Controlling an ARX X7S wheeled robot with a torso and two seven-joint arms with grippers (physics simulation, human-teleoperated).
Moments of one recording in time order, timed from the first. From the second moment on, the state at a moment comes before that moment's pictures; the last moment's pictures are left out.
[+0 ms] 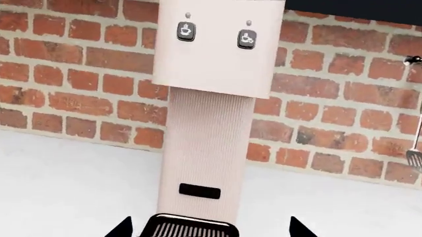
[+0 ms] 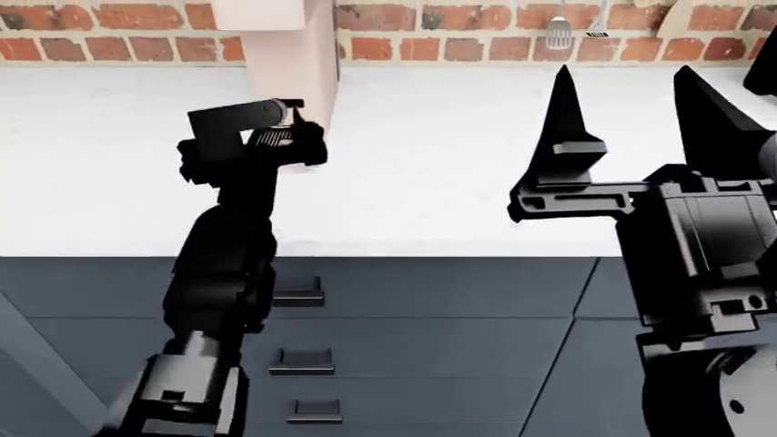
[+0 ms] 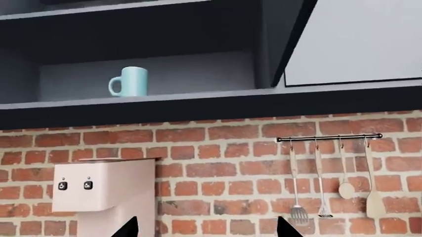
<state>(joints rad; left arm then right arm) -1.03 -0.02 0.08 -0.85 -0.19 0.05 -0.10 0.65 0.30 0.11 -0.99 0.78 1.06 0.49</state>
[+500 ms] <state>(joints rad) -1.27 -0.02 0.06 -1.27 -0.06 0.10 -0.16 0.96 0.40 0.19 -0.98 1.37 1.25 0.90</state>
